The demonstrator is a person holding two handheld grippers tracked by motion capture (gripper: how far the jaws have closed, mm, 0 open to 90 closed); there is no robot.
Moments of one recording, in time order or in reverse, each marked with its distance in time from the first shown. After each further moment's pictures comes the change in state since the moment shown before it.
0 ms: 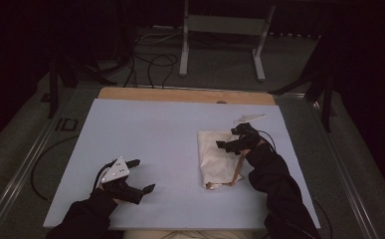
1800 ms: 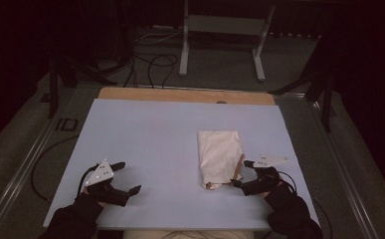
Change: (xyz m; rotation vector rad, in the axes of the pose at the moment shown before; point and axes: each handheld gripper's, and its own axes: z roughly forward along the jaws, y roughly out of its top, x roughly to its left) left arm 0.014 -0.019 -0.031 0.009 0.058 -0.039; right arm 0.044 -0.105 -0.058 -0.074 0.053 -0.094
